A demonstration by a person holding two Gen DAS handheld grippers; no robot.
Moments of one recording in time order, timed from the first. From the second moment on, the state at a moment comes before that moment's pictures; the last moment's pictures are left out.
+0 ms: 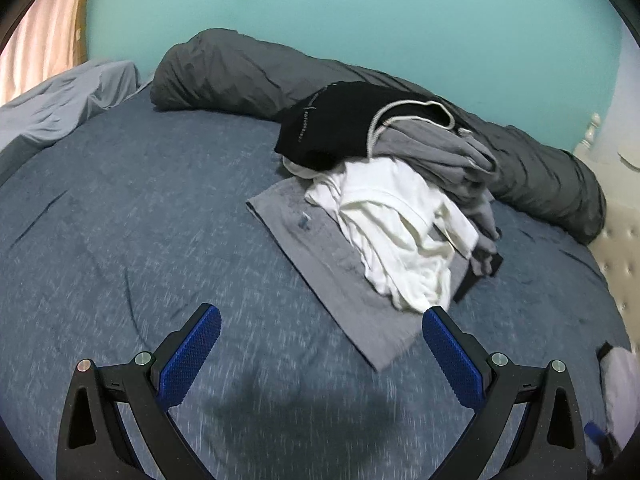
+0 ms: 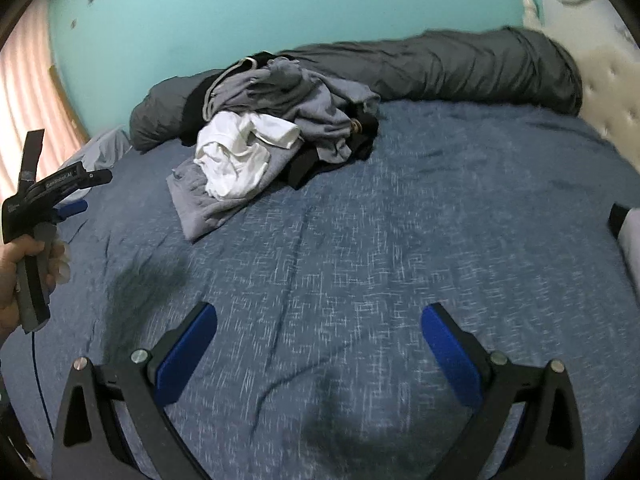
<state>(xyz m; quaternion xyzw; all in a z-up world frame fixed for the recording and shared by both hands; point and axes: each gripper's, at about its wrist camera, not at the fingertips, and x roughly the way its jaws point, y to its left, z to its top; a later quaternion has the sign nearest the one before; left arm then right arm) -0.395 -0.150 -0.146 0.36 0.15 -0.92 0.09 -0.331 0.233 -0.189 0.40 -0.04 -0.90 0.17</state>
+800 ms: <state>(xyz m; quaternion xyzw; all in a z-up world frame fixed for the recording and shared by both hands) -0.591 -0.188 -0.139 0.41 0.16 -0.89 0.10 -0.426 0.243 -0.197 0.45 -0.06 -0.88 0.12</state>
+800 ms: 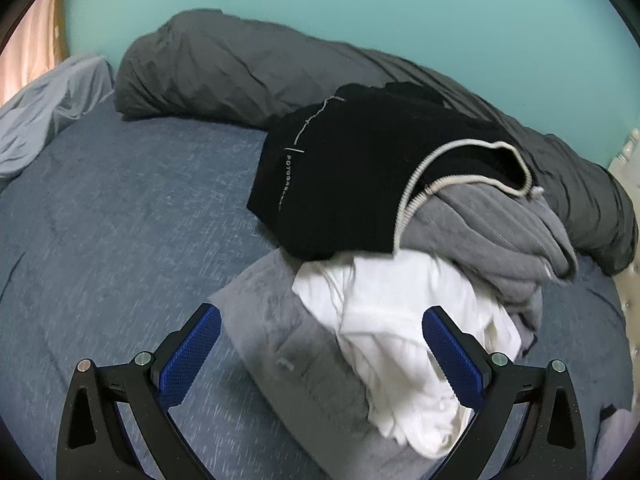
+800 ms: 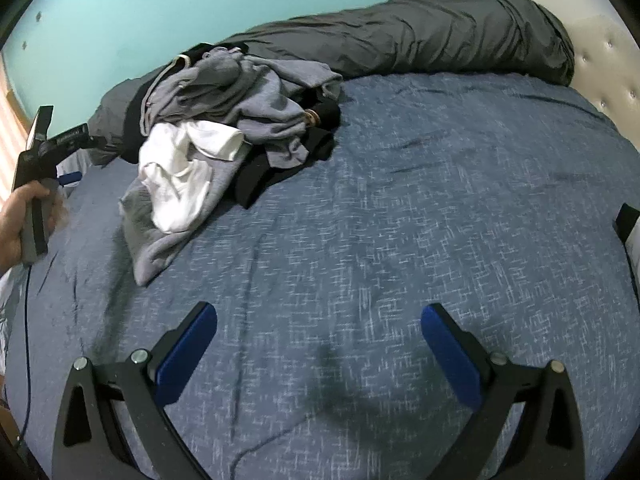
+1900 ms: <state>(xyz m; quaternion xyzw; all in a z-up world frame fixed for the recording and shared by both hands) -0.653 -0.192 -0.153 0.41 0.14 -0.90 0.04 -0.445 0.229 -0.216 0.47 -0.07 -0.87 0.13</state>
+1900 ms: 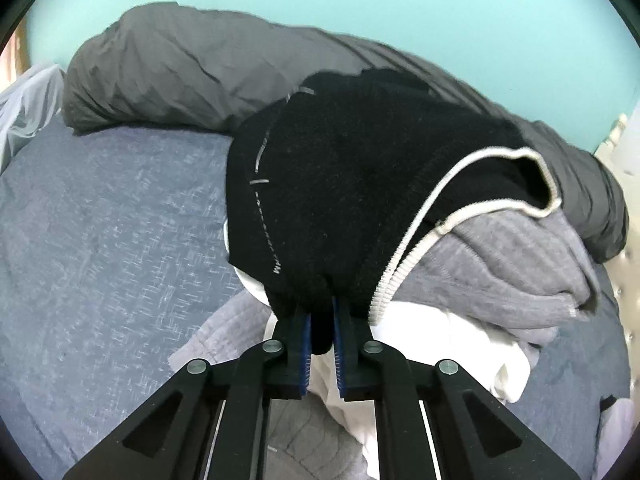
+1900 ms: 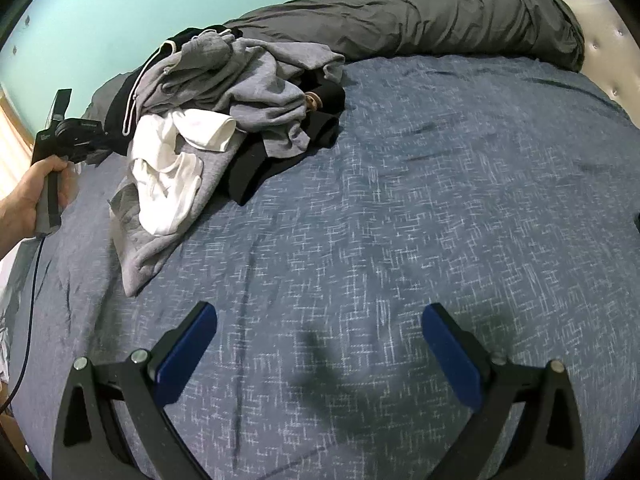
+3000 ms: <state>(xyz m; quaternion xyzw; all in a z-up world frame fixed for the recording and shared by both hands) -0.460 -0.165 -0.178 0.43 0.17 -0.89 -0.03 -0.381 0.241 -0.177 0.42 -0.07 -0.89 0.13</state>
